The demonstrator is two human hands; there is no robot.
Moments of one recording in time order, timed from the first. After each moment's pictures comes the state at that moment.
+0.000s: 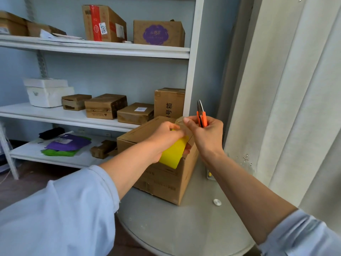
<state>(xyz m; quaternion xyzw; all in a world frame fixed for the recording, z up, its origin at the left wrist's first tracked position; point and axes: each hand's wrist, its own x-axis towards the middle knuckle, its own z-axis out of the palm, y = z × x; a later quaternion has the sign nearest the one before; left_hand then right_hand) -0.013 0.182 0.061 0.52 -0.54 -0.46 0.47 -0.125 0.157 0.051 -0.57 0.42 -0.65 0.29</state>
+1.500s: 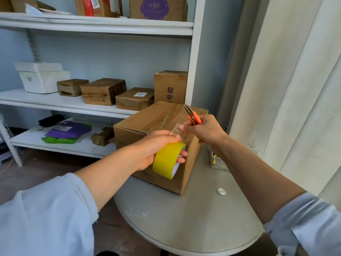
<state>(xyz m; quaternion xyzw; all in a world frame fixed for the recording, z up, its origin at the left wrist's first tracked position) 0.008 0.174 0.019 0.49 -0.48 -0.60 0.42 -0.141 0.120 0.032 -0.69 0.49 -0.40 0.36</state>
